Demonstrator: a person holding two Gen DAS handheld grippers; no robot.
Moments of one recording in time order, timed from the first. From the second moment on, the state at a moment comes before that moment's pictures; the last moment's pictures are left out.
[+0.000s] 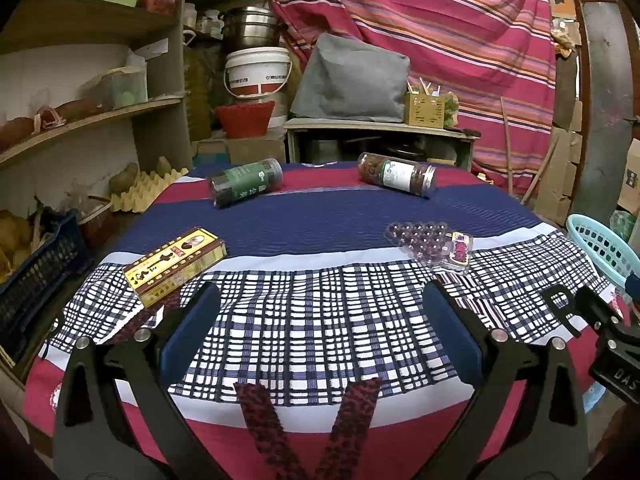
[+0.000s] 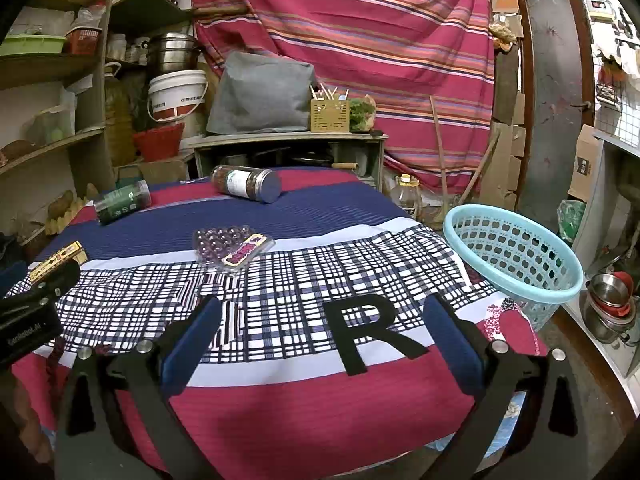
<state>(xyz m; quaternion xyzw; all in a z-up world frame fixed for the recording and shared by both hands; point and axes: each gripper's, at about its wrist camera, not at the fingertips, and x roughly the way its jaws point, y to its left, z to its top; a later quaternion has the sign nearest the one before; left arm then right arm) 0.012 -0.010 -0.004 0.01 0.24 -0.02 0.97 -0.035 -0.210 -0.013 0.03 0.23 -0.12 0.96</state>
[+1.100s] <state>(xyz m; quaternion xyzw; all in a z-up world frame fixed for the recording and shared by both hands) 0.007 -0.011 0.004 0.01 0.21 -0.02 0.98 -0.041 -0.210 -0.011 0.03 0.23 -0.11 0.97</state>
